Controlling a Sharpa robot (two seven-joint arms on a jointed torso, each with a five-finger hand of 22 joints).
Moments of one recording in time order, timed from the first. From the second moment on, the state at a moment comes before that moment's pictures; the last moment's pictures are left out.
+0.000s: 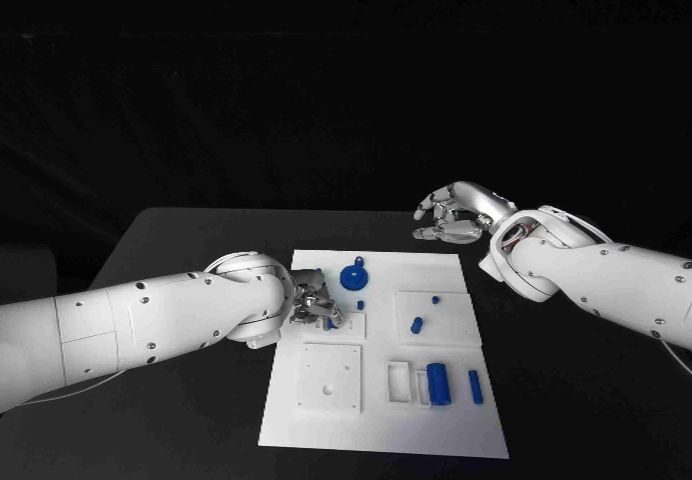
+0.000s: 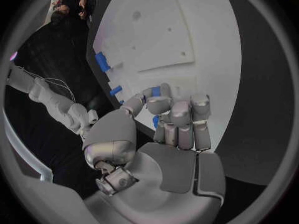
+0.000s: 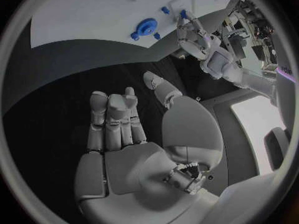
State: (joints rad) left arm 1.36 -0.63 -0.23 1.43 -1.05 0.03 -0.45; left_hand 0.76 0.06 0.62 -0.28 0.46 1.07 0.06 0.48 0.78 1.43 -0.13 1.05 0.73 1.23 -0.18 1.44 0.71 0.09 1.00 -0.15 1.19 1.30; right arm 1.33 -0.76 -0.07 1.30 -1.20 -0.45 0.08; right_hand 1.03 -0.21 0.52 -0.24 0.31 0.96 0.10 0.34 0.43 1.10 0.00 1.02 1.08 1.31 -0.11 1.12 1.06 0.23 0.98 -0.04 1.41 0.58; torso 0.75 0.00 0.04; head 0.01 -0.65
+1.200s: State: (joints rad) left arm 1.43 -0.55 -0.23 1.33 -0.89 0.26 -0.51; left_hand 0.77 0.05 0.61 -0.27 0.39 1.07 0.06 0.47 0.77 1.42 -0.12 1.05 0.71 1.23 -0.18 1.44 0.70 0.09 0.99 -0.15 1.19 1.30; right arm 1.33 -0.75 -0.07 1.29 -1.21 -0.44 0.07; right_hand 1.03 -0.21 0.52 -0.24 0.32 0.96 0.10 0.34 0.43 1.10 0.00 1.02 1.08 1.31 -0.11 1.12 1.06 0.23 0.97 -0.04 1.41 0.59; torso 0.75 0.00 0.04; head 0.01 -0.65
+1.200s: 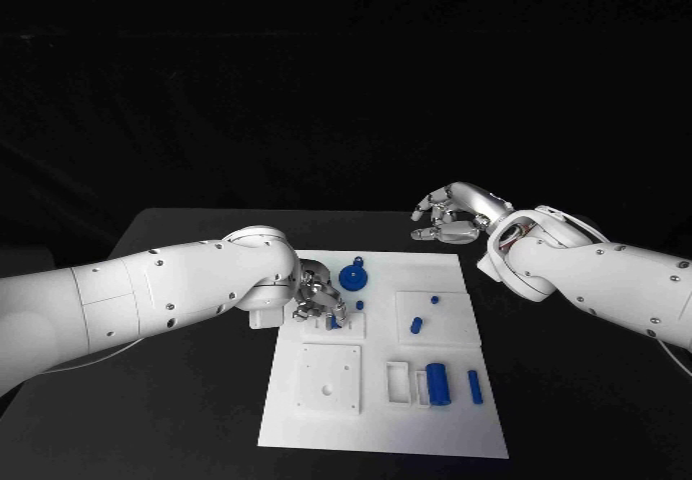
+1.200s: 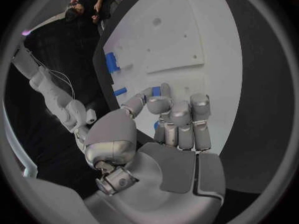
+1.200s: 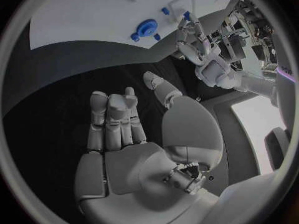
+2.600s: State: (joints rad) left arm 1.43 -0.52 -0.23 1.28 -0.90 0.31 -0.53; left_hand 0.78 0.04 0.61 -0.27 0.34 1.07 0.06 0.46 0.77 1.42 -0.12 1.05 0.70 1.23 -0.19 1.44 0.70 0.09 0.98 -0.15 1.19 1.30; right arm 1.33 -0.75 -0.07 1.30 -1.21 -0.43 0.07; right_hand 1.03 -0.21 0.51 -0.24 0.32 0.96 0.10 0.34 0.43 1.10 0.00 1.02 1.08 1.31 -0.11 1.12 1.06 0.23 0.97 -0.04 1.41 0.59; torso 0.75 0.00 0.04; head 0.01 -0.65
